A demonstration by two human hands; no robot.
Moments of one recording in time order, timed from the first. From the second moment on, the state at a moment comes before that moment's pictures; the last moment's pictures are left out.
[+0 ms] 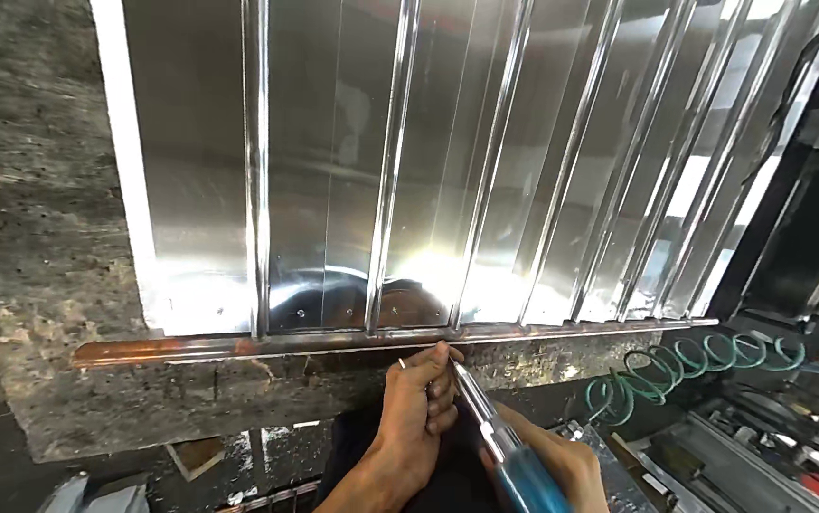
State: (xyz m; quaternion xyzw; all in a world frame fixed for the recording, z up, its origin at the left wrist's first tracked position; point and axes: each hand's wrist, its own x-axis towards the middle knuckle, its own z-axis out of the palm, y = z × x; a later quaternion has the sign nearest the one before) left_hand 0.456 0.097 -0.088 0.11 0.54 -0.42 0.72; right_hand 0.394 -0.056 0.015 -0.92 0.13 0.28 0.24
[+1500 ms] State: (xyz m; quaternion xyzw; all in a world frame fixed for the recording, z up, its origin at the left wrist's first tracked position) left_hand 0.494 0.176 -0.128 0.91 -0.26 -0.18 0.27; right_hand 0.449 -0.055 -0.039 -0.93 0.09 0.30 0.19
